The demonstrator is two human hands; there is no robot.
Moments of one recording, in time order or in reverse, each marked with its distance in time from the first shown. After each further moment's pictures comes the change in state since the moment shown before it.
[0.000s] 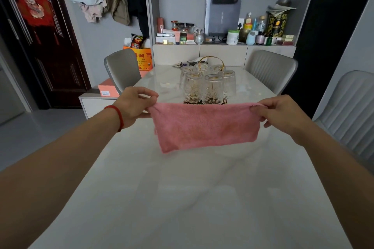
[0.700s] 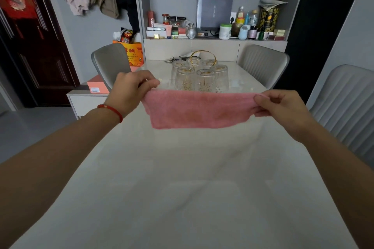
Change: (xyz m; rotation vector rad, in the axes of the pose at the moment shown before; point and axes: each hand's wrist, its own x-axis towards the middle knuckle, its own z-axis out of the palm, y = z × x) left_hand 0.011 0.010 0.010 0.668 0.153 0.764; right_hand 0.000 0.023 -0.011 0.290 0.046 -0.041
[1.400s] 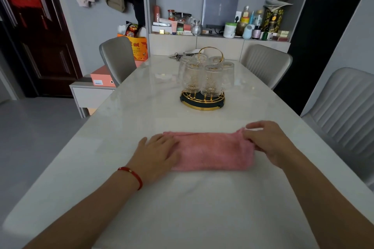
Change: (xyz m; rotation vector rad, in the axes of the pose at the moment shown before) left_hand -0.152 0.035 0.060 0.148 -0.623 -0.194; right_hand -0.062 0.010 0.063 -0.037 0.046 0.532
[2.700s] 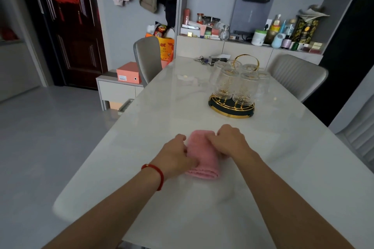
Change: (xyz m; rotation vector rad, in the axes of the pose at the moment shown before) left_hand -0.025 -0.012 -0.036 -0.727 -0.056 -0.394; right_hand -0.003 -0.049 0.171 -0.798 -0.122 -0.231
